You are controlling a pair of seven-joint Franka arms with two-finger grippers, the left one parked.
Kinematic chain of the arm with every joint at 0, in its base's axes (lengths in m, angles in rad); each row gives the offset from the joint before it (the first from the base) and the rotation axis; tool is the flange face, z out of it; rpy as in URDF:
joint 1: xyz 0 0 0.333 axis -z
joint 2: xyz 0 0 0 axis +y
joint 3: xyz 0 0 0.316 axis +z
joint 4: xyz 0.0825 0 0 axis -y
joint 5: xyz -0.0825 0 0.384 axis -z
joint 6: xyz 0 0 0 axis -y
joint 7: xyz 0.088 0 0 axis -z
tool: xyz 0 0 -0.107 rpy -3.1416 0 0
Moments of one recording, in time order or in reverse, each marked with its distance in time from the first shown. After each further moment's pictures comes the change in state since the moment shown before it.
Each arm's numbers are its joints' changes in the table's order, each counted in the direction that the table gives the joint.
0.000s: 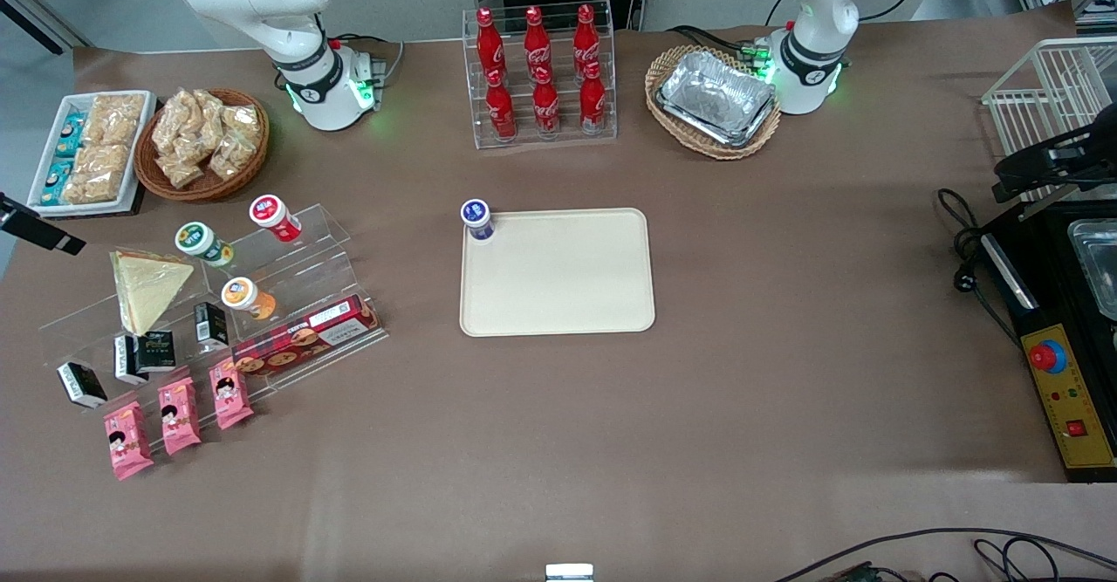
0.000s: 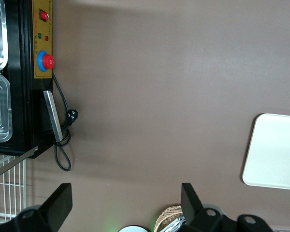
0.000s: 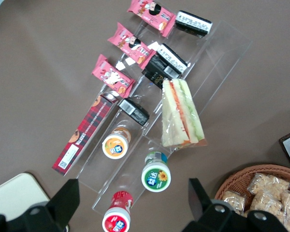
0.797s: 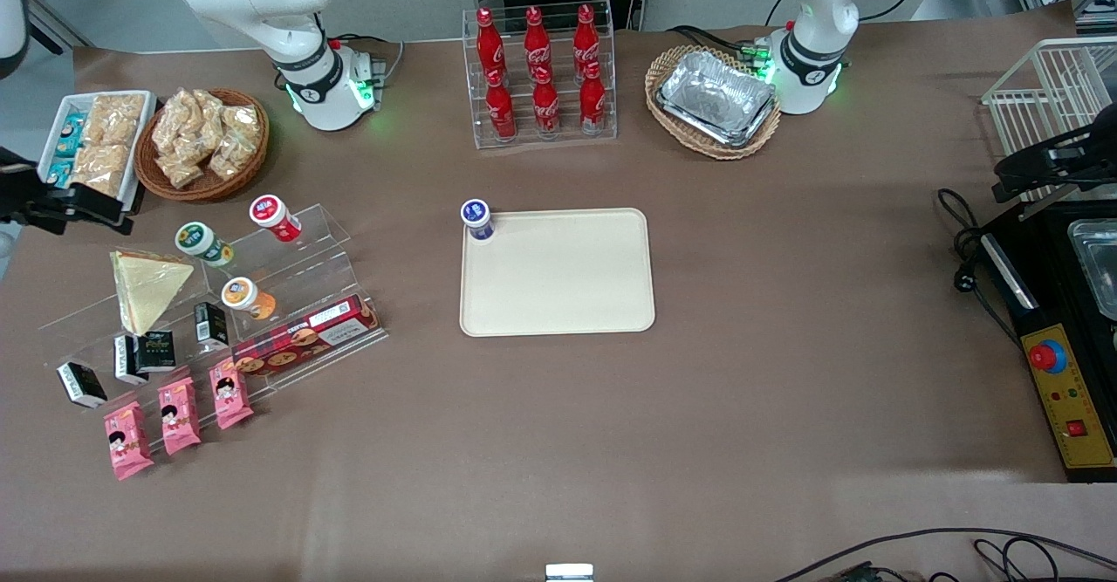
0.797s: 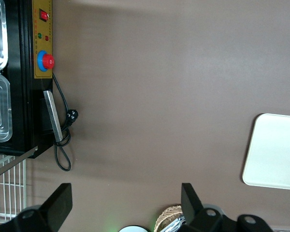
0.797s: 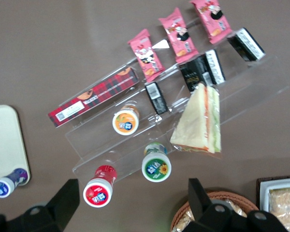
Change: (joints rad) arm -0.025 -0.016 0.081 -0.001 0.045 -0.056 -0.329
